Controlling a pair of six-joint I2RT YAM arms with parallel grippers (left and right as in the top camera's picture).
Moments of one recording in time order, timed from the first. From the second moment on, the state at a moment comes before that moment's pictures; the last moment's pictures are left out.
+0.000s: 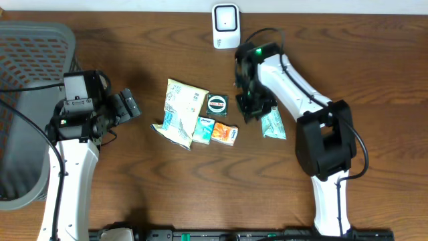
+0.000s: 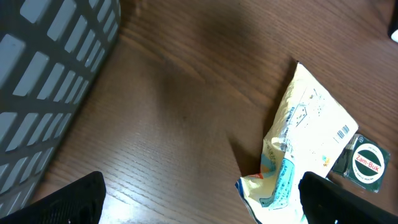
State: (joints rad) left arm 0.11 1.27 1.07 -0.80 0.04 -0.33; right arm 0.44 2.24 1.84 -1.37 -0.13 0.11
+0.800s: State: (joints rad) left arm 0.11 1.27 1.07 -0.80 0.04 -0.33; right arm 0.20 2.24 1.74 -1.41 -0.07 0.16
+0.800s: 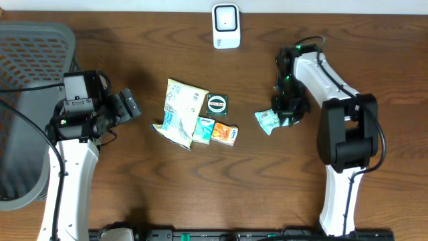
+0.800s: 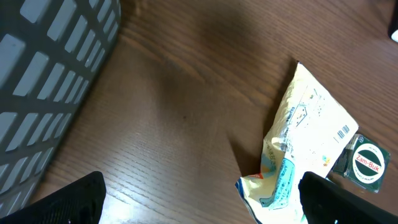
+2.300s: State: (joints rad) left arm 0.11 1.27 1.07 -0.80 0.04 -0.33; right arm -0.05 2.13 1.35 -0.87 -0.71 -0.03
